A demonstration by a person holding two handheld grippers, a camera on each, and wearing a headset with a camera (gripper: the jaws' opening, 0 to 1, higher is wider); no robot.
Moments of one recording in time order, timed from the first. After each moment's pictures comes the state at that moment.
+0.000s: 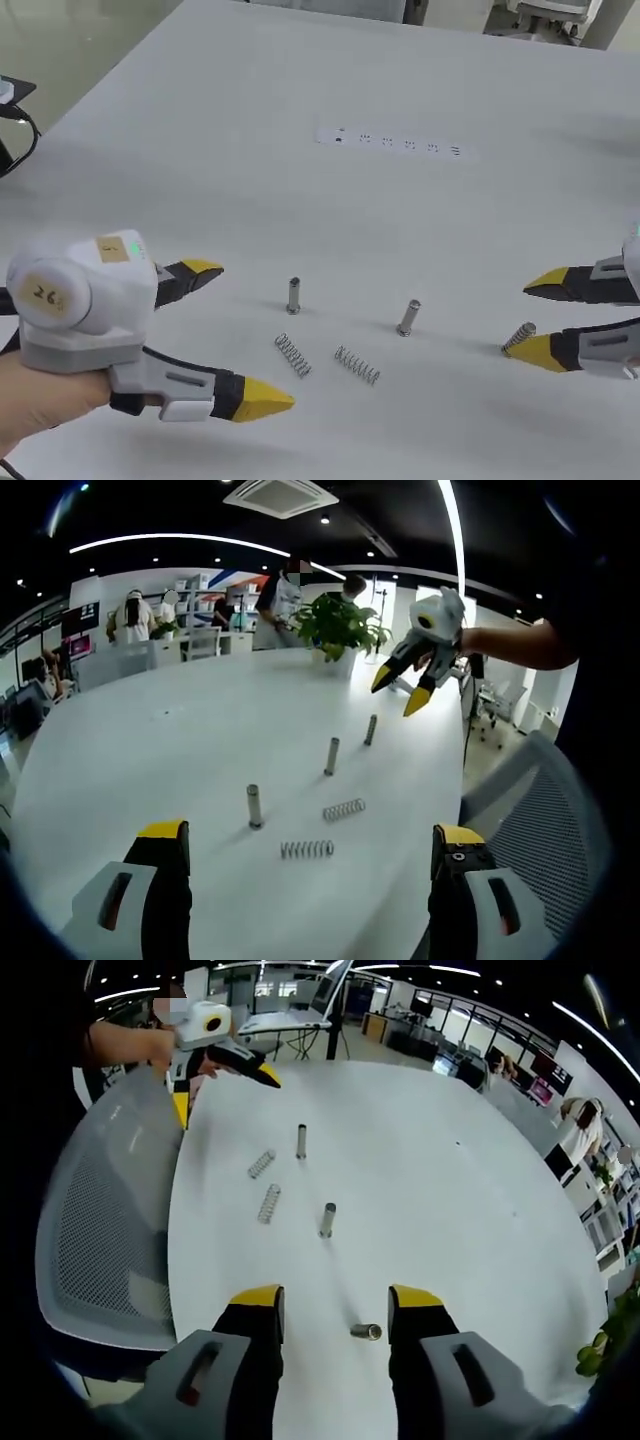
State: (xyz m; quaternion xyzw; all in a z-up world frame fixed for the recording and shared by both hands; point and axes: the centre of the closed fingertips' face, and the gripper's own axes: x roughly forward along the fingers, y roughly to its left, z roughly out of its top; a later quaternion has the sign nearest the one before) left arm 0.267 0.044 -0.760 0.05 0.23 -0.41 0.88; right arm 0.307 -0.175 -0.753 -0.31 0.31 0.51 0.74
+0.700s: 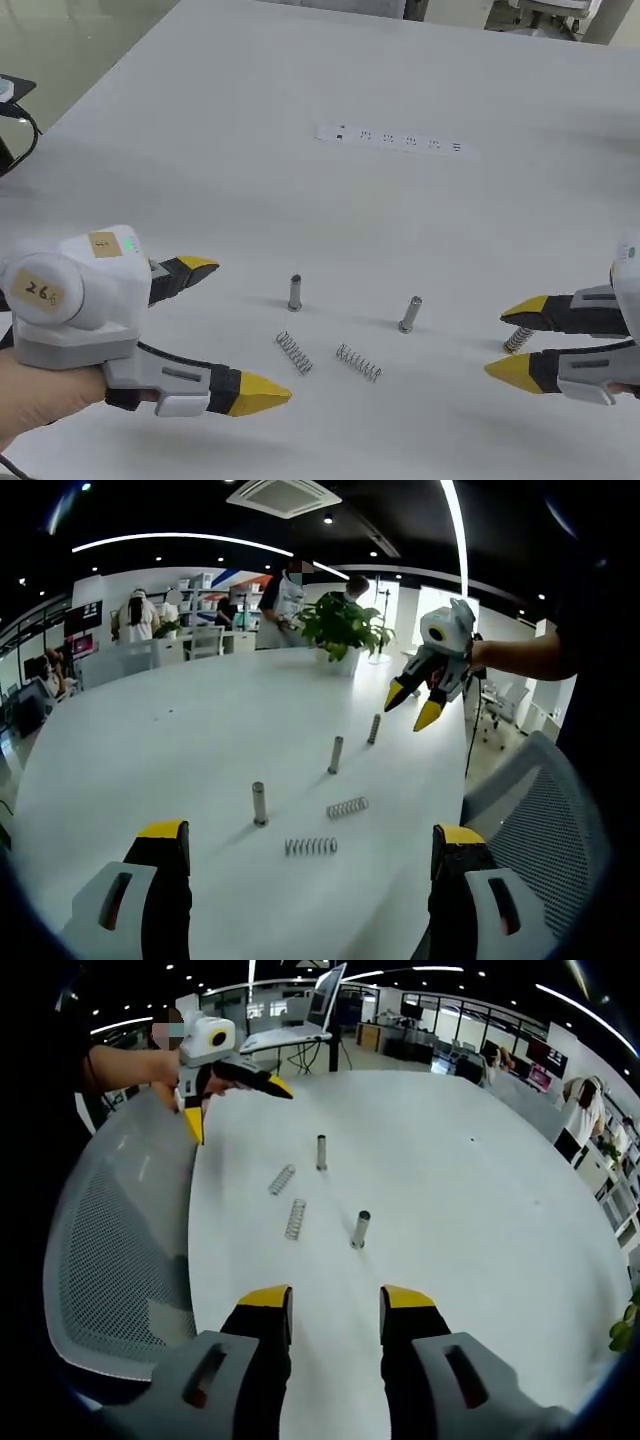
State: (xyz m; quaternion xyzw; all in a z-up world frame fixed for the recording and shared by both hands) left arm 0.268 0.050 -0.761 0.05 0.24 -0.40 0.88; right arm 0.284 -0.158 -0.769 -0.25 0.32 0.52 0.75
